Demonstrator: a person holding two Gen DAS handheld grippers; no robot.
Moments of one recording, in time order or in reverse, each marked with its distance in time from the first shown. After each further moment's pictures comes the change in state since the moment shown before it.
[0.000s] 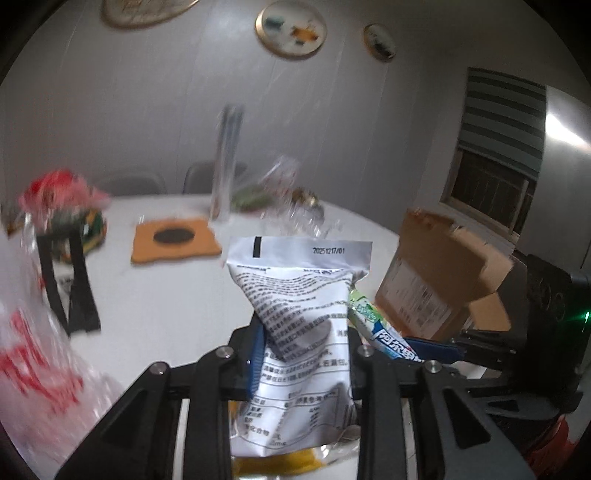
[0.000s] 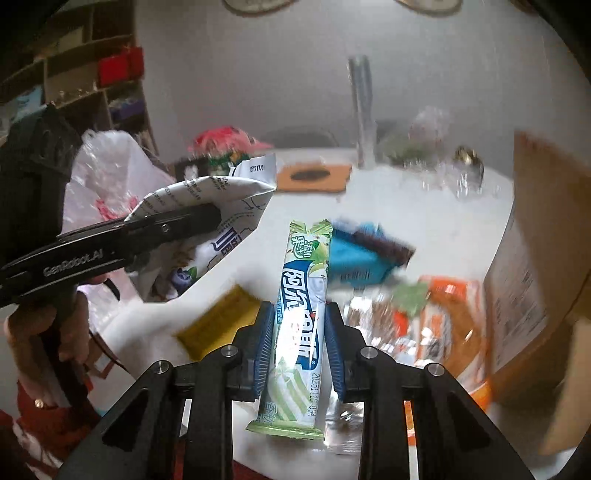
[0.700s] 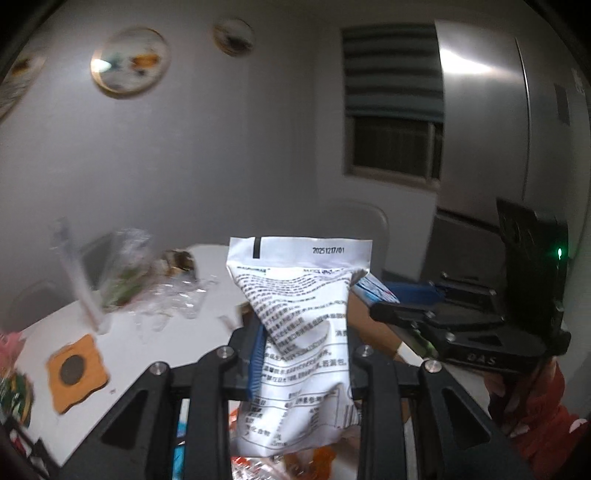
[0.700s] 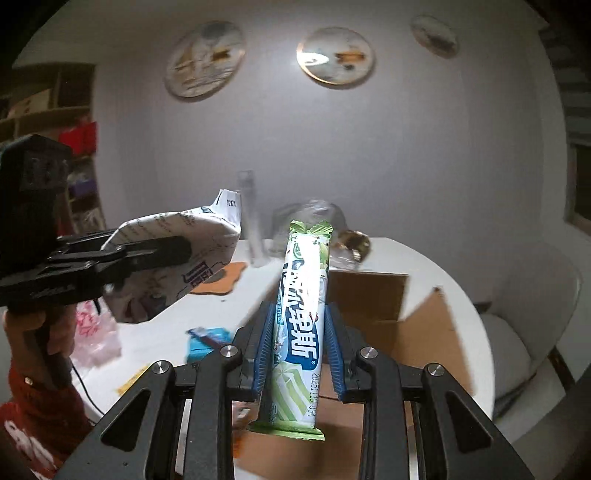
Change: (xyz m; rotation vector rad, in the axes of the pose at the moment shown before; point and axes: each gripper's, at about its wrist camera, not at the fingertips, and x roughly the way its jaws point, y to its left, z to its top) left arm 0.082 -0.198 0.126 0.365 0.080 -0.303; right arm -0.171 -0.144 0.049 0.095 -0.249 -0.237
